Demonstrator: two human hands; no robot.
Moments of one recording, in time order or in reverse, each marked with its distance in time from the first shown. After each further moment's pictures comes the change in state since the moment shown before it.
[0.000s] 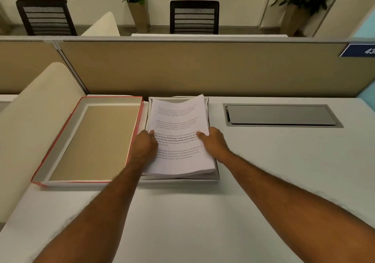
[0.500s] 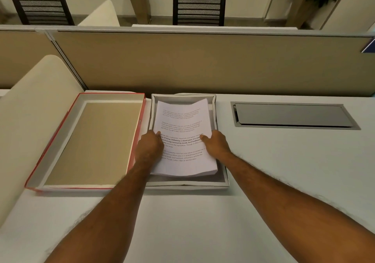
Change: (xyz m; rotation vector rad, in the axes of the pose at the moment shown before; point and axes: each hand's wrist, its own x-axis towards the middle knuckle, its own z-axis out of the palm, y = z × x) left_hand 0.034 -0.015 0.027 0.145 -0.065 -0.010; right_hand 0.038 0.015 0.028 -0.133 -0.006 0.085
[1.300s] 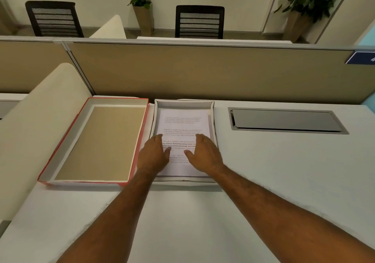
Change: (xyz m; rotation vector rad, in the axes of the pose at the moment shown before) left_hand -0.048 -0.010 -0.007 0.114 0.045 0.288; right_hand -0.067 -0.013 0.014 -0.521 0.040 -0.385
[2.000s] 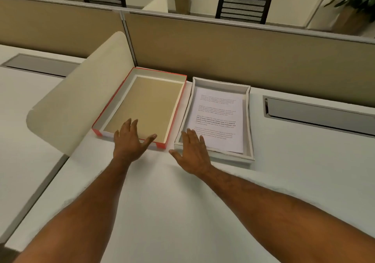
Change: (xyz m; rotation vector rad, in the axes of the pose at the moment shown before) left_hand -0.091 -0.160 -0.069 0.120 0.031 -0.272; right_hand -0.067 -0.092 0.105 -0.117 -0.155 -0.238
